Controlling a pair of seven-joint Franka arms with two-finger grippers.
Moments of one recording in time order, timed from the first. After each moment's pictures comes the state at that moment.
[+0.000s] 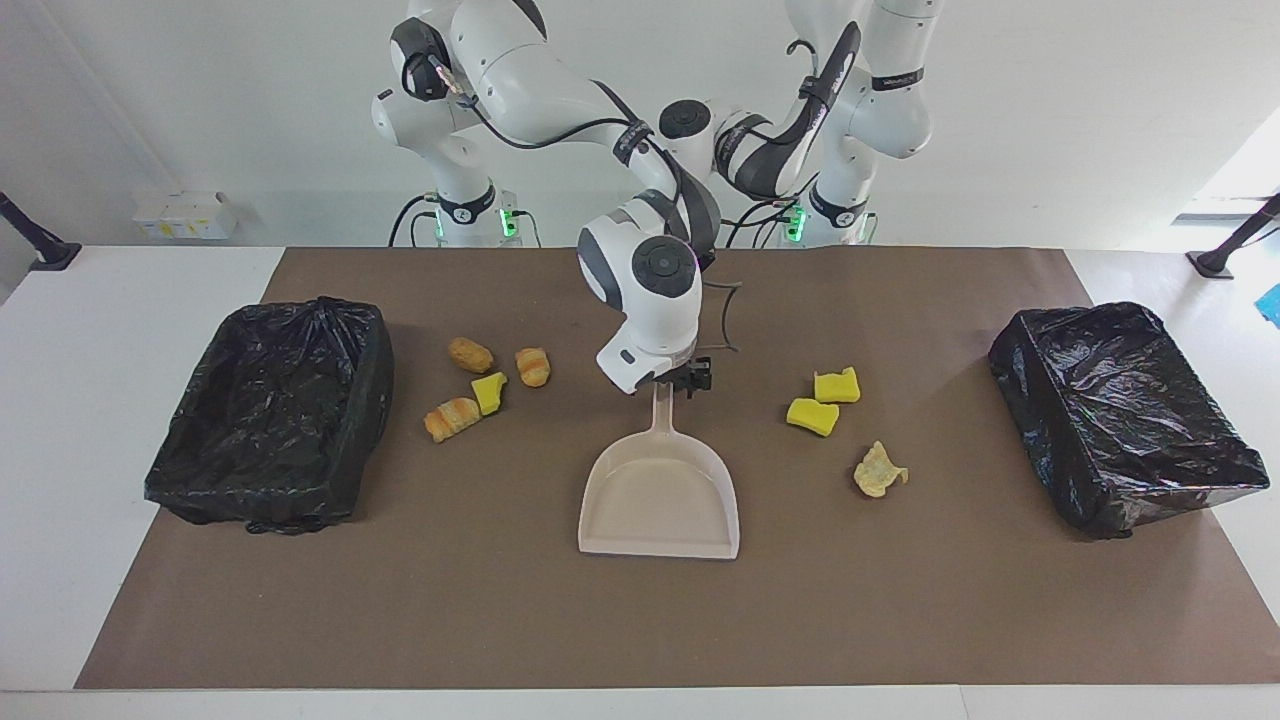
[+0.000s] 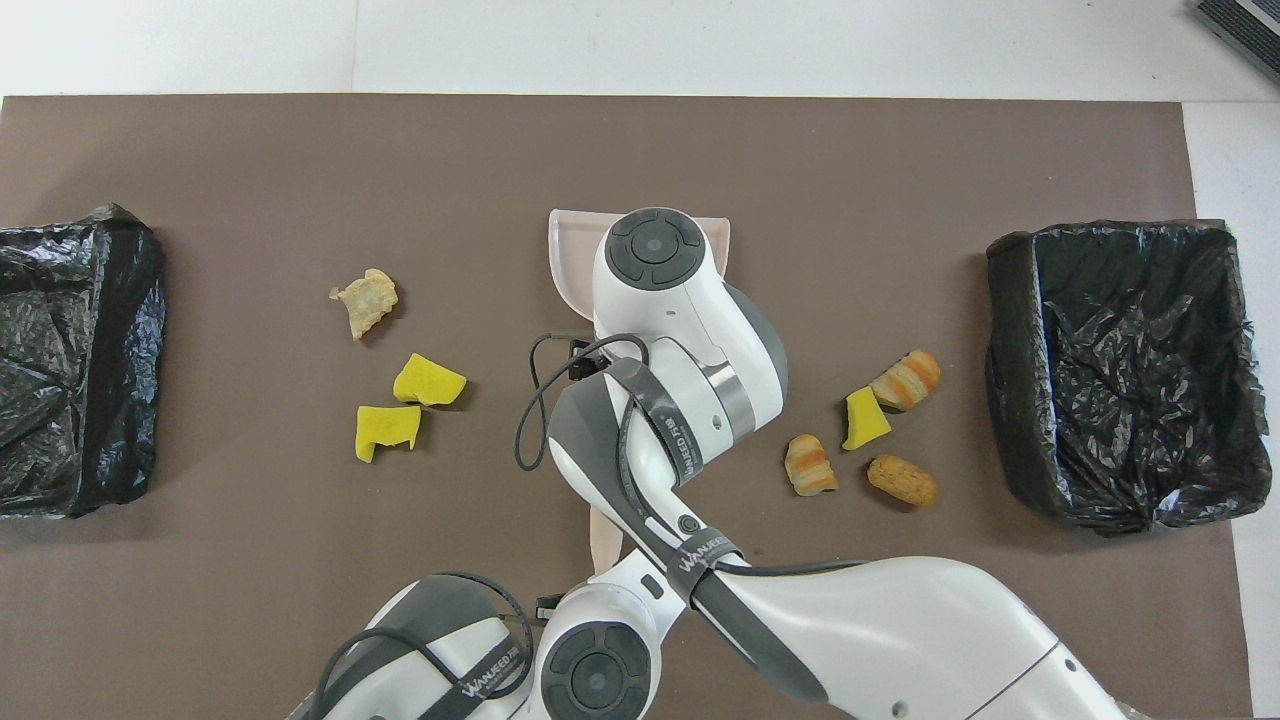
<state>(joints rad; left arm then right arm) -0.95 -0.07 0.00 -2.36 -0.03 2.24 -0.82 0.56 0.57 0.03 -1.44 0.10 1.89 0.64</state>
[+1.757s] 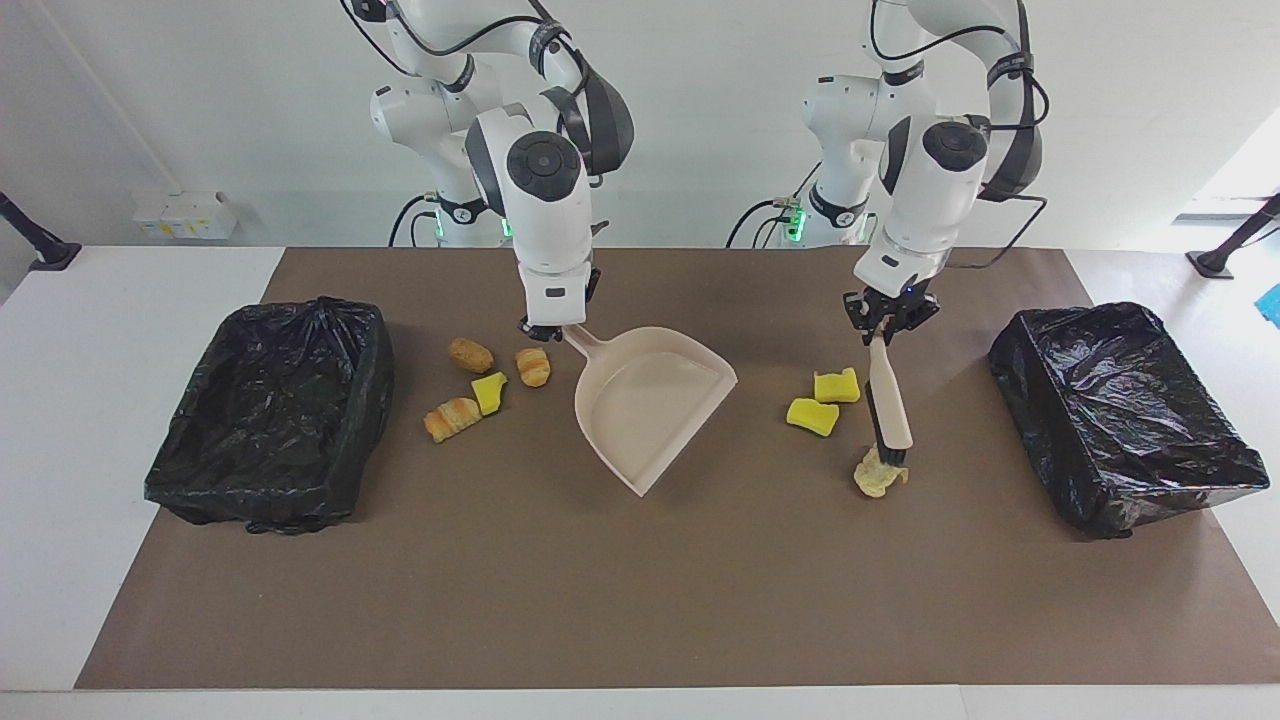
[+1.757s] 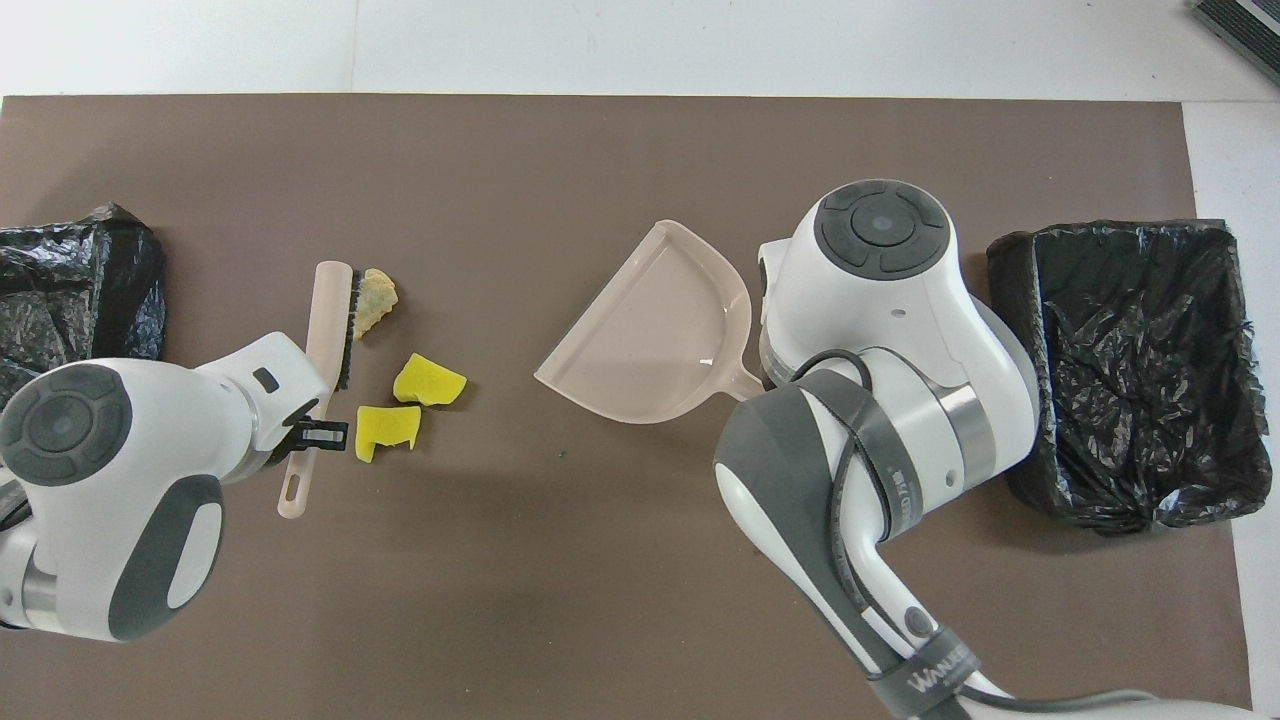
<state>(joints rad) -0.22 -0.14 0.02 -2.30 0.07 2.21 -0.06 0.42 0.22 0.02 -1.68 0.01 1.67 -0.50</state>
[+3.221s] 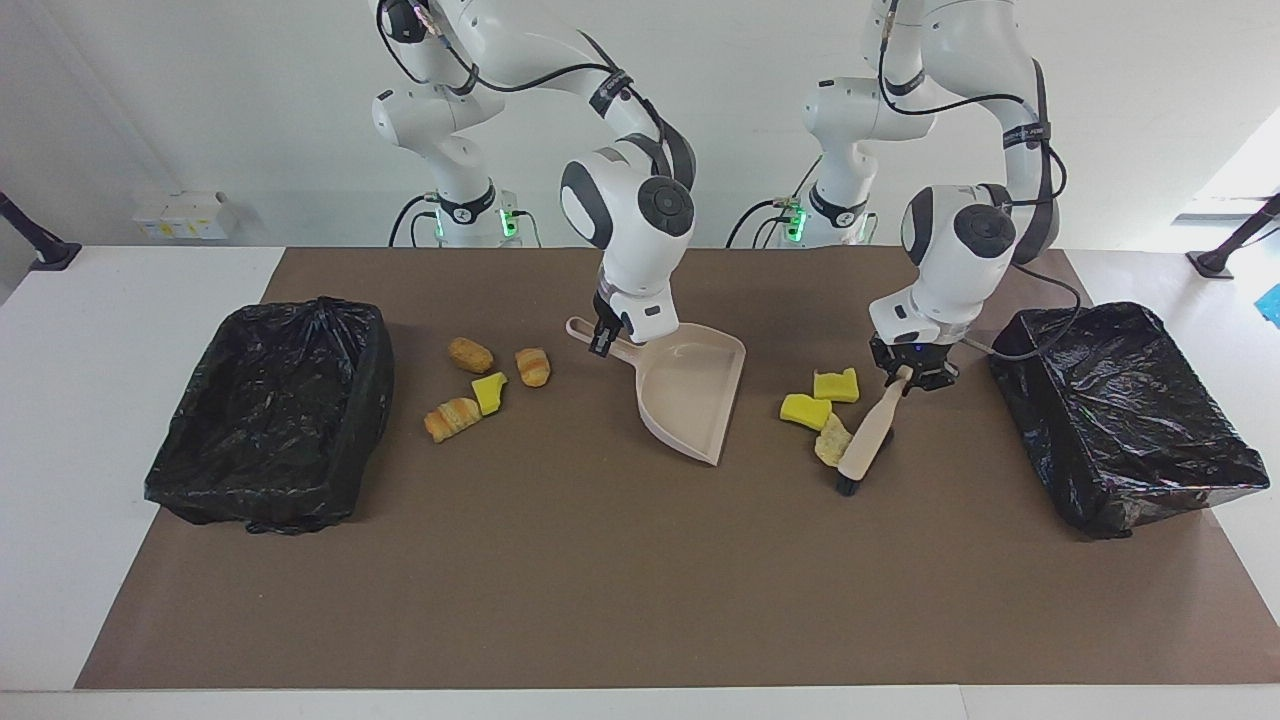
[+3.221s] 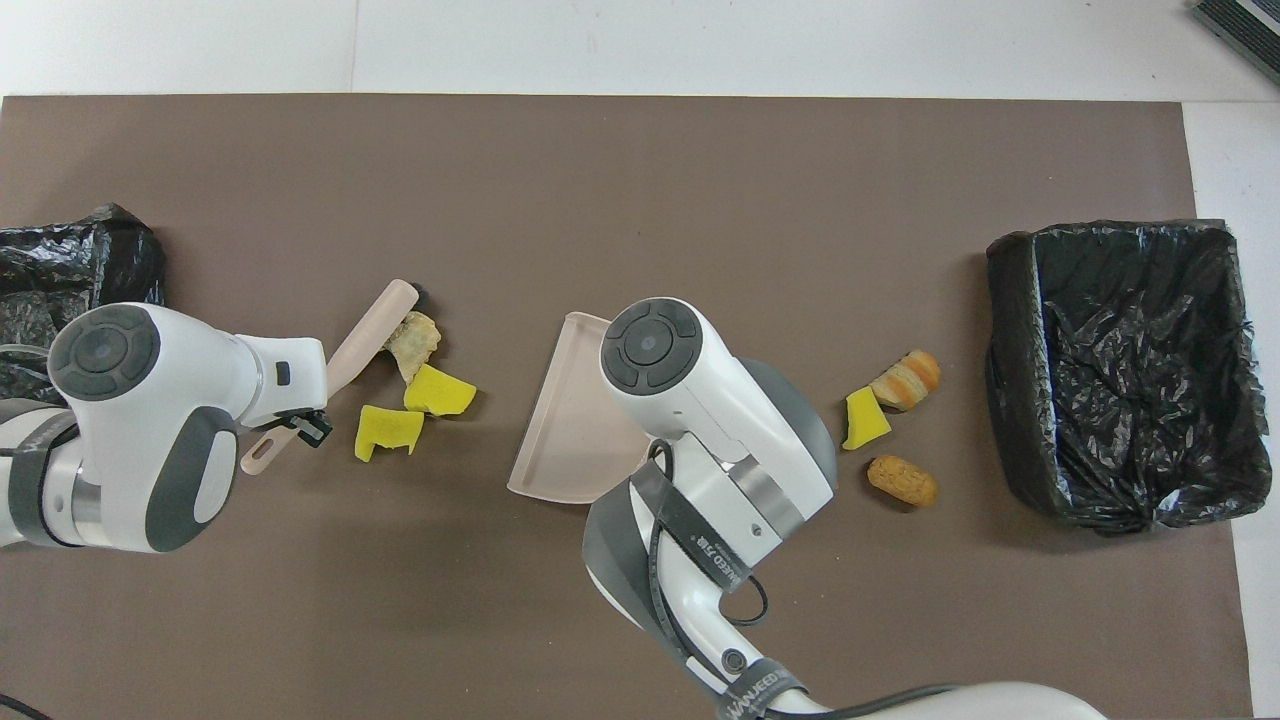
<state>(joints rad) -0.15 0.03 -0.01 -2.25 0.08 2.24 0.47 0.57 0.32 0.04 -1.72 -0.13 1.75 -0.57</state>
